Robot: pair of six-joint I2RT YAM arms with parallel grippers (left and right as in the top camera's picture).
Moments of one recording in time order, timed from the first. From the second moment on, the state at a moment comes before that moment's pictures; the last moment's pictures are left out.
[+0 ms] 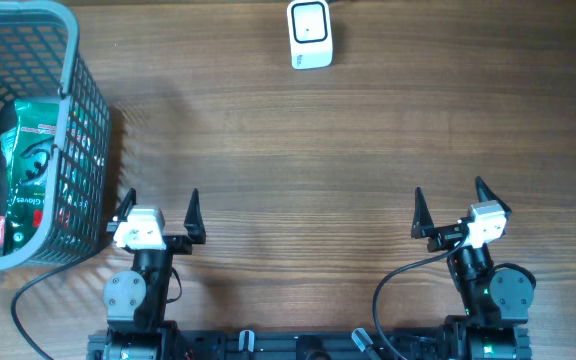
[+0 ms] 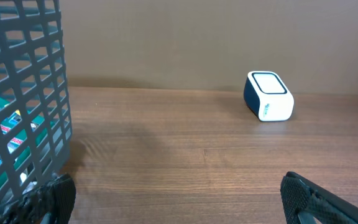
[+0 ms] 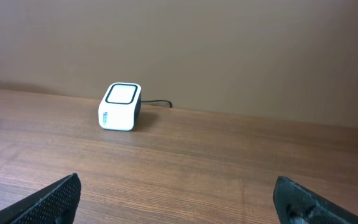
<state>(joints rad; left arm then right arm) -0.04 0.01 0.02 -0.07 0.00 -0.06 -0.03 0.02 0.01 0.01 -0.20 -0.05</state>
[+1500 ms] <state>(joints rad) -0.04 0.91 1.35 -0.85 0.23 -0.21 -0.03 0.02 0.01 0.01 -0.20 -0.05</state>
